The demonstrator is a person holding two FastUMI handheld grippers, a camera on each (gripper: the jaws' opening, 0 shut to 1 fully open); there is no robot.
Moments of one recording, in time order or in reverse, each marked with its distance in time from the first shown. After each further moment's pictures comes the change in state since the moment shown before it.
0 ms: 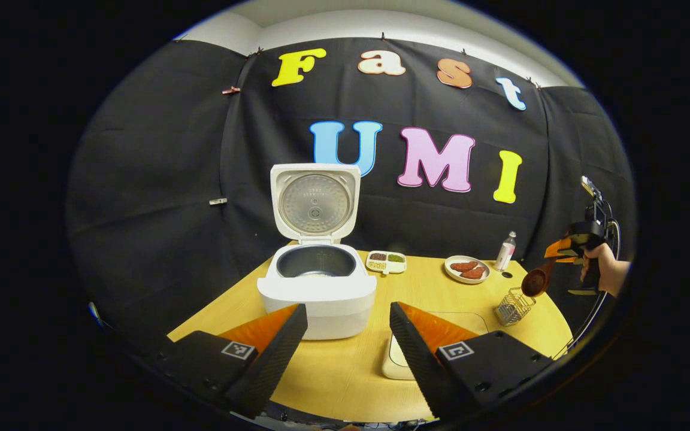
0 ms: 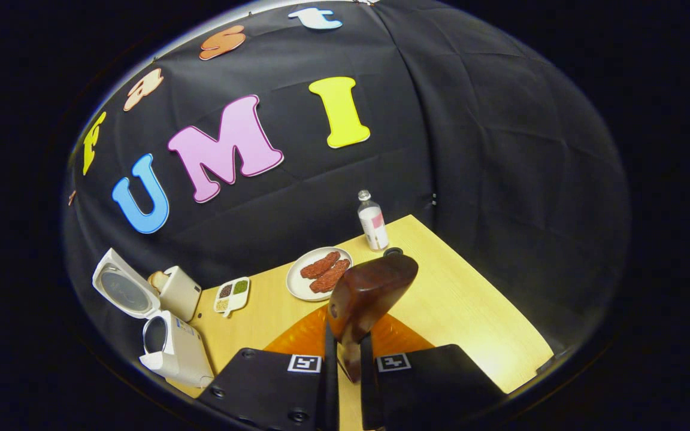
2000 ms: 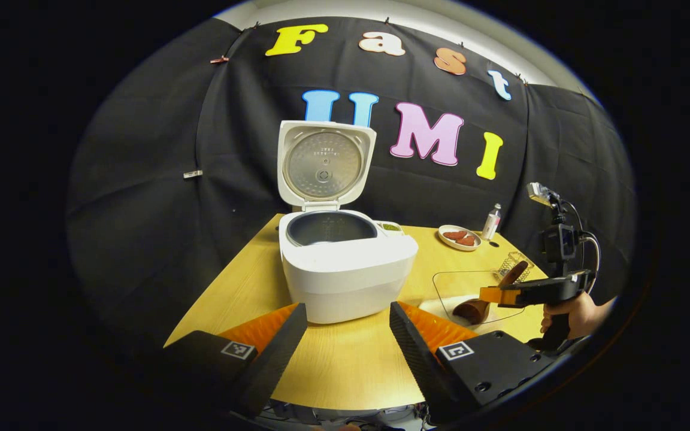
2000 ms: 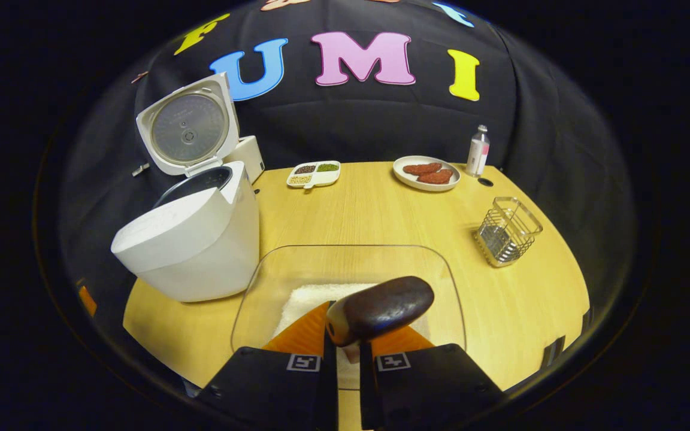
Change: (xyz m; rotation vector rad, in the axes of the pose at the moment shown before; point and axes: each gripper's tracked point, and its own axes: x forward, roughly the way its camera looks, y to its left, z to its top) left arm 0.031 0.109 -0.067 0.018 0.132 -0.166; right arm -0.084 0.199 -0.290 -0.311 0.264 0.119
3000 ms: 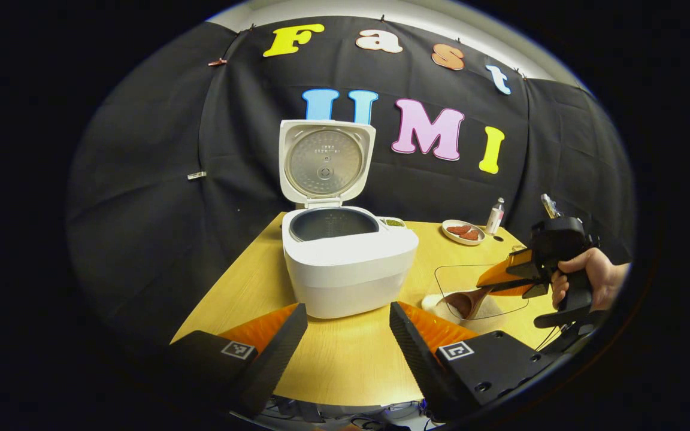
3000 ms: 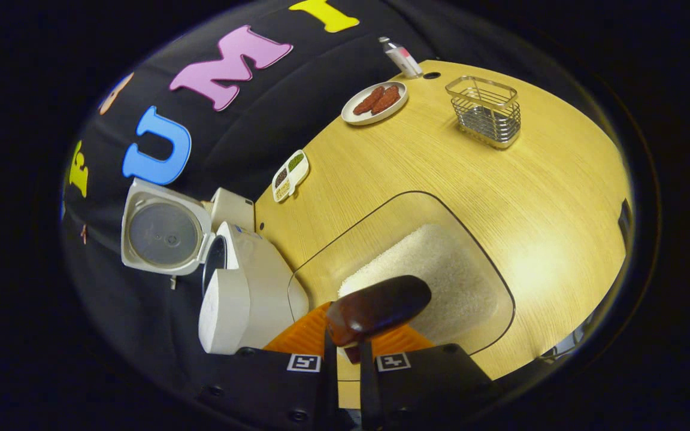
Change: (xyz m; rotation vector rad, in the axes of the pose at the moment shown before) left arm -0.007 -0.011 -0.001 0.033 0.003 0.015; right arm 0.002 -0.008 0.010 0.741 0.208 0.122
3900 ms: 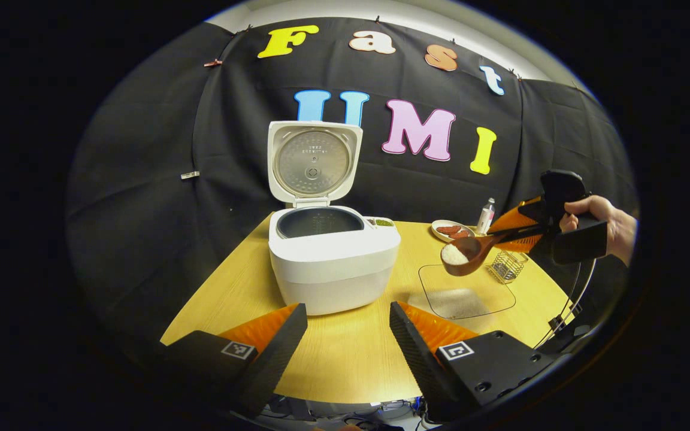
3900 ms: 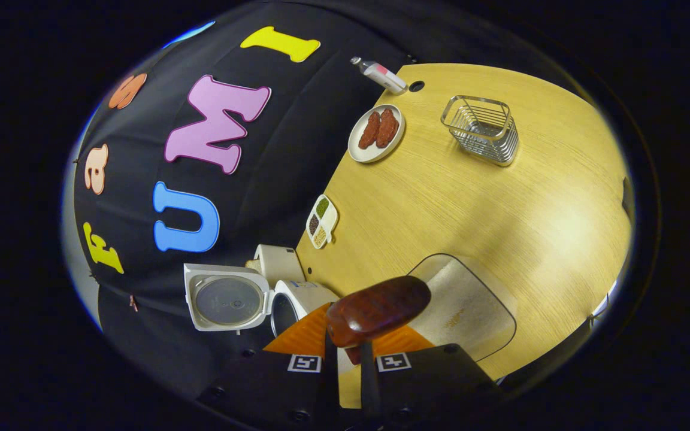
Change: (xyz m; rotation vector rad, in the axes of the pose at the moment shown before) left arm -0.009 -0.019 -0.005 -0.012 -0.007 -0.021; right arm -0.041 0.065 0.085 0.215 -0.048 0.156
